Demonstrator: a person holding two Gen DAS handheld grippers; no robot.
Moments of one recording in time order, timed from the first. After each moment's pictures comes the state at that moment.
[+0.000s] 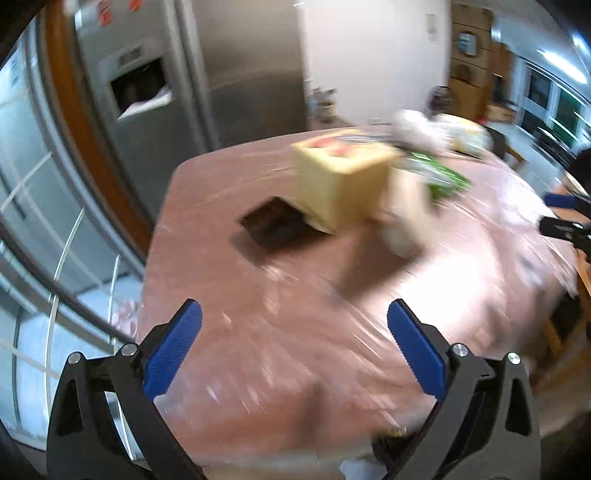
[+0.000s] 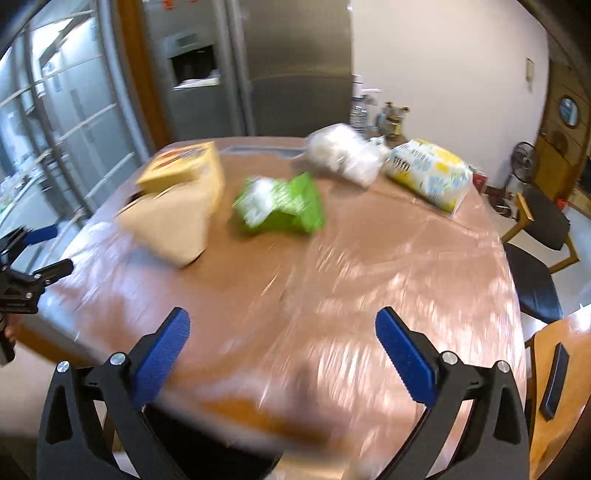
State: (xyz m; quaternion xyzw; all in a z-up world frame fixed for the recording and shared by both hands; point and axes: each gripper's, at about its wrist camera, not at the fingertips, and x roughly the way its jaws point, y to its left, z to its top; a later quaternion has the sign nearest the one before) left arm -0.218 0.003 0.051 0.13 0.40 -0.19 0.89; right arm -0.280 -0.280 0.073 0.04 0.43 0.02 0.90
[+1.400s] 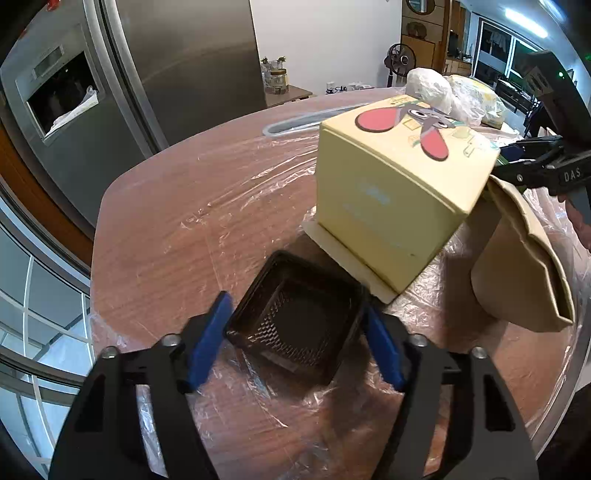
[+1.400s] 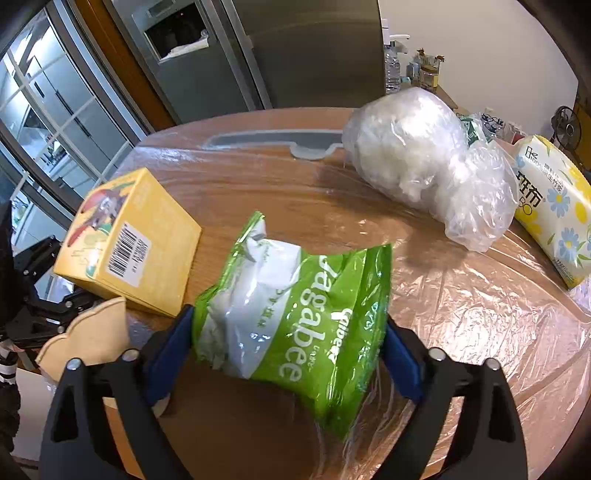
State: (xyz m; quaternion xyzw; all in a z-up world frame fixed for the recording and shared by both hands) left arm -0.094 -0.027 0.011 0.20 0.43 -0.30 0.83; right arm -0.125 -0.269 0.024 0.09 0.51 0.08 0.85
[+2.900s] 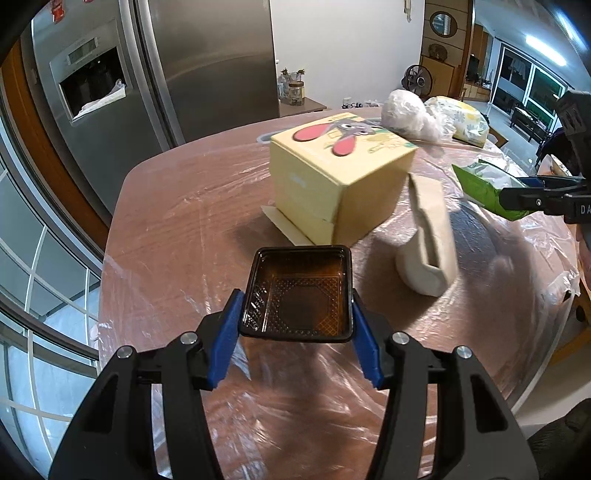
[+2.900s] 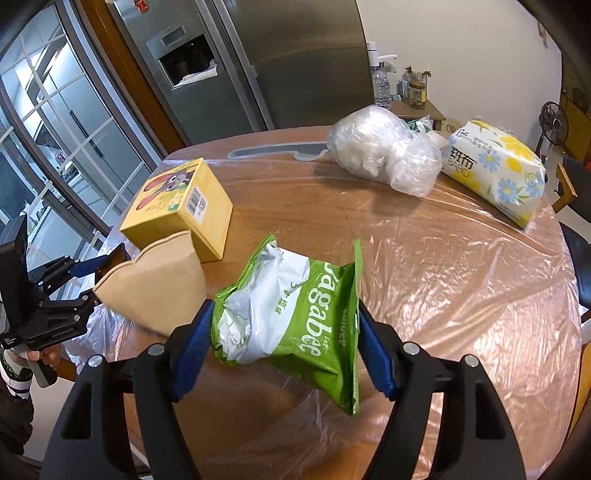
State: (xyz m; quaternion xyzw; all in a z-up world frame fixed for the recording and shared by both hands) left arm -0.167 -0.028 0.038 0.15 0.42 -0.26 0.85; right arm -0.213 -0.278 0.055 0.11 0.47 0.08 0.87
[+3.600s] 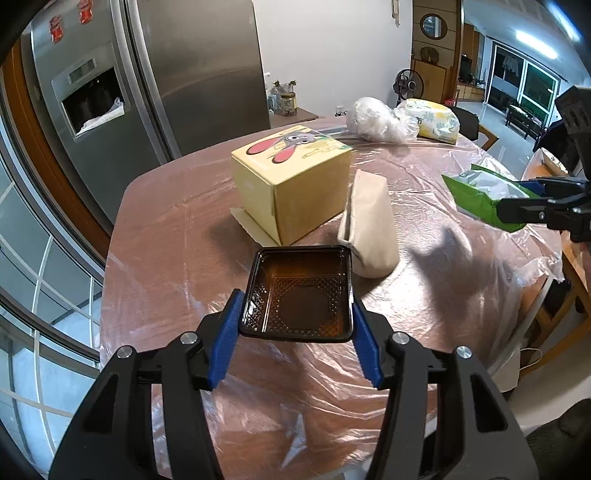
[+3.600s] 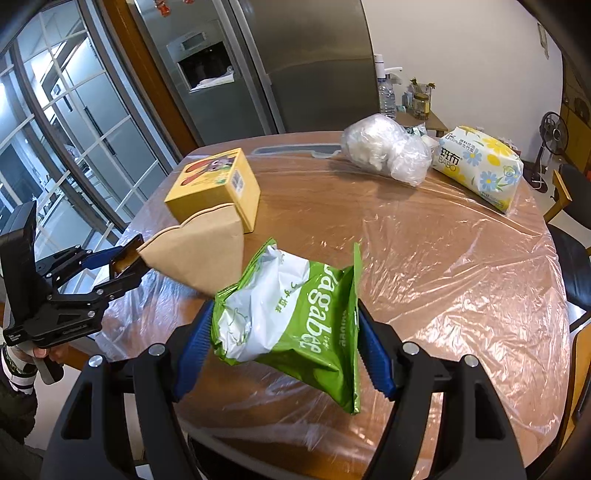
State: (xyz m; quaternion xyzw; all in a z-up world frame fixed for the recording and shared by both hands) left arm -0.220 -0.044 0.057 0.16 0.40 -0.27 0.86; right arm -0.271 -0.265 0.075 0.09 0.45 0.09 0.88
